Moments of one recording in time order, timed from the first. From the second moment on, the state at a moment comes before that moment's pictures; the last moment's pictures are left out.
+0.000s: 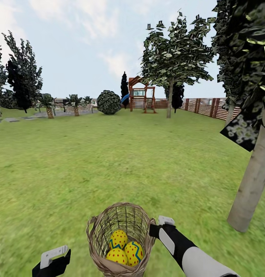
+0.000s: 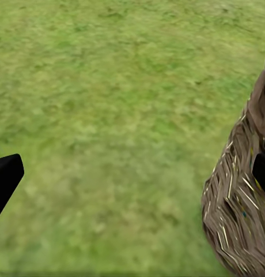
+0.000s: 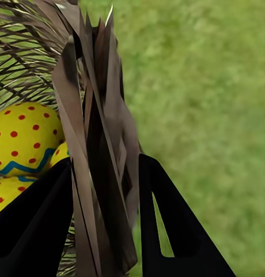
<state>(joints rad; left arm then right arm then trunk) 0.10 0.11 0.02 -1.32 0.29 0.18 0.21 -0.66 0.14 0.23 -0.33 -0.46 0.31 -0.19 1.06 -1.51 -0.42</state>
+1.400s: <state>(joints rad) 0.10 0.11 0.02 -1.32 0.29 0.18 0.21 -0.66 0.14 0.23 -0.33 -0.46 0.31 -0.19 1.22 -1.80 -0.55</state>
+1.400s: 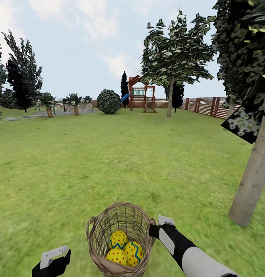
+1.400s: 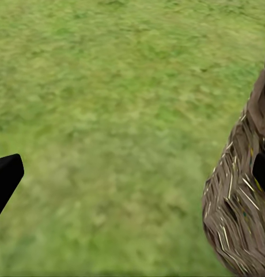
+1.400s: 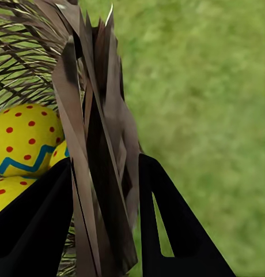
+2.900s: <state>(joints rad) 0.10 0.11 0.02 -1.29 0.30 0.18 0.21 -0.66 0.14 0.23 -0.33 -0.46 0.31 -0.19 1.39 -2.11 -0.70</state>
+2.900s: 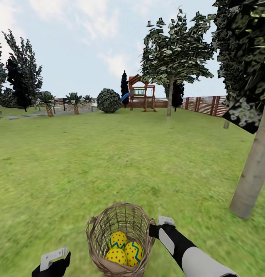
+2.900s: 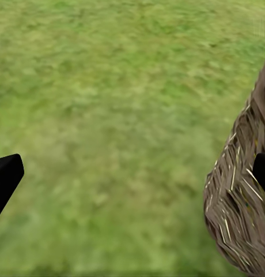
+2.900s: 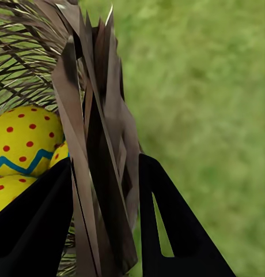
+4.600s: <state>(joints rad) 0.10 0.11 0.02 -1.29 0.29 0.17 0.21 -0.70 0.14 0.24 -0.32 -0.47 0.35 -0.19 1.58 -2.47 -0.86</state>
